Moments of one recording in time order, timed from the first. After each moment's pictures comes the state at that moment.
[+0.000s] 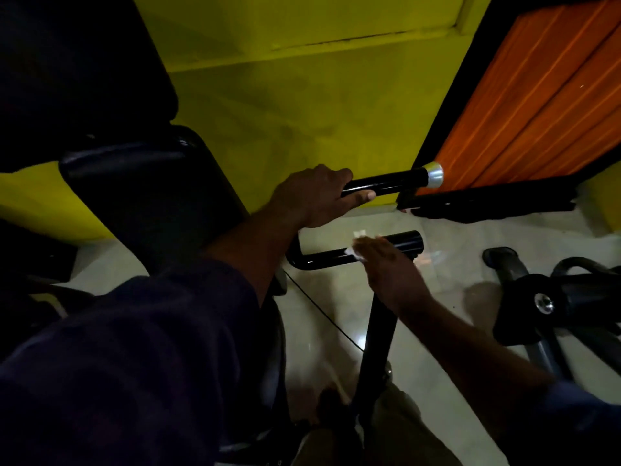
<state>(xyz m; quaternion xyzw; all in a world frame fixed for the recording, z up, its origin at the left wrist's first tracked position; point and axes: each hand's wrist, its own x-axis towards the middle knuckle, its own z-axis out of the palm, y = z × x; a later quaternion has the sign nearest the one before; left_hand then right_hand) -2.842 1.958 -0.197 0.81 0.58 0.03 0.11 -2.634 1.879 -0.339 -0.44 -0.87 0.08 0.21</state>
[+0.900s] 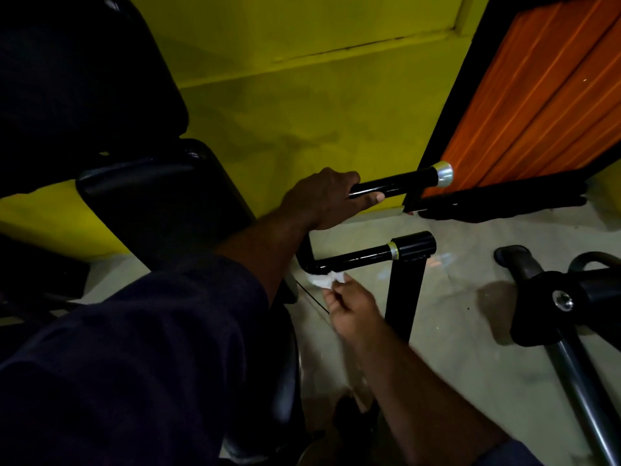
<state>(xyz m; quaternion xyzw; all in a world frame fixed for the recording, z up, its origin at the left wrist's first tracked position) -2.846 1.962 -0.198 0.79 0.59 0.04 0.16 -2.749 1.832 -0.307 -0.51 0.06 0.75 0.42</state>
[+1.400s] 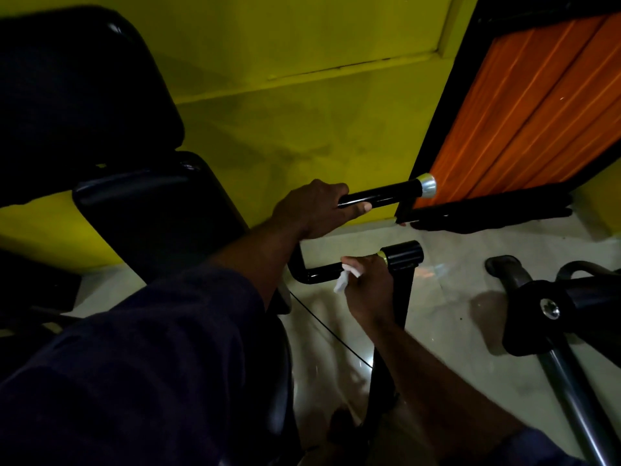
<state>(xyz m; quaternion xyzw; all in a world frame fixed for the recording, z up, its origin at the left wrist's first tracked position) -2.842 1.956 -0.191 0.78 0.60 0.04 0.17 -2.701 1.846 -0.307 -0.63 -0.56 0.35 0.41</state>
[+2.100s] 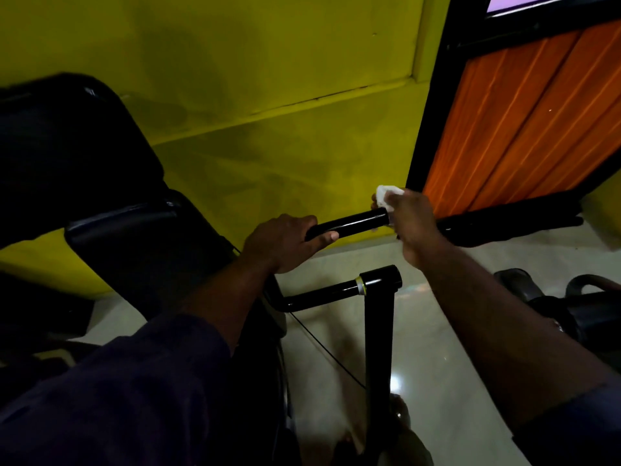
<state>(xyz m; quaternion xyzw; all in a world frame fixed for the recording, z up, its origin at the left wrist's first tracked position) -2.836 1.952 -0.192 0.78 0.62 0.01 0.10 -2.595 1.998 -0.212 -0.58 -0.48 0.48 0.44</state>
